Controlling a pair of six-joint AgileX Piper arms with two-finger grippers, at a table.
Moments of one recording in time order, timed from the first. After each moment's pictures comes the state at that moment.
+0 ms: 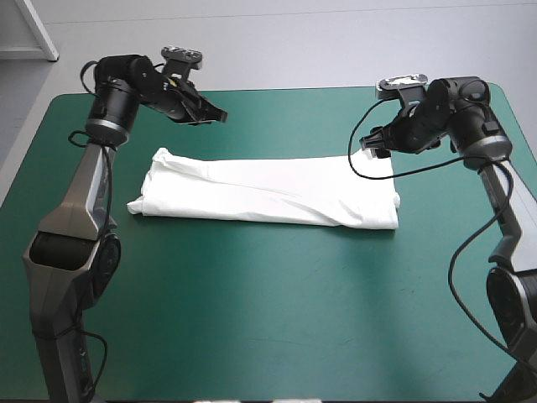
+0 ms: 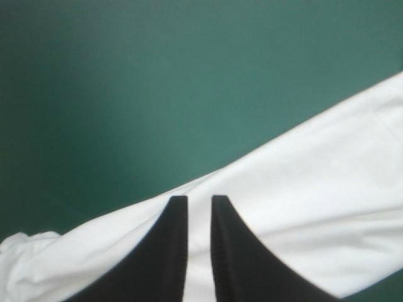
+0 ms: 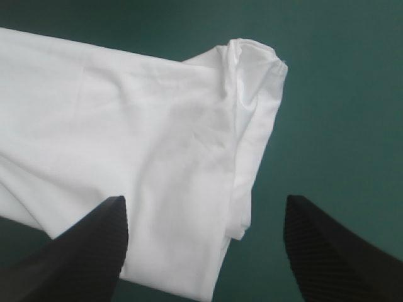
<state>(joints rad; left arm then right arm) -0.24 2.08 -2.29 -0.23 1.25 0.25 0.16 1.77 -1.79 0.10 1.13 -0.10</state>
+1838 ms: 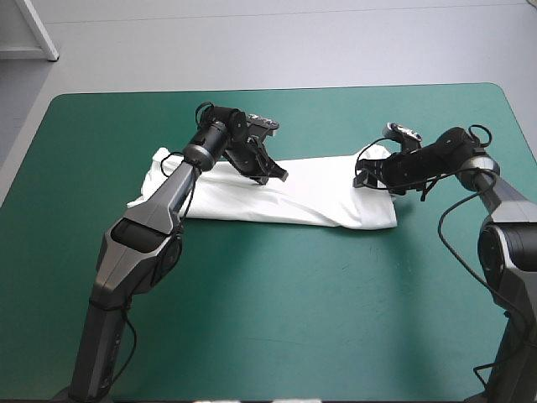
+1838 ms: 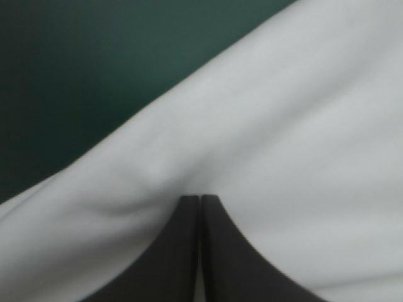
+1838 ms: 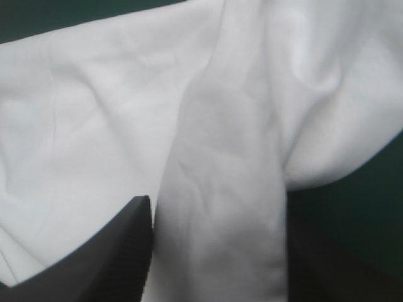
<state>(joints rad) -0.44 2.40 -2.30 -0.20 1.24 0.18 0.01 2.01 -1.48 0.75 0.89 -0.39</state>
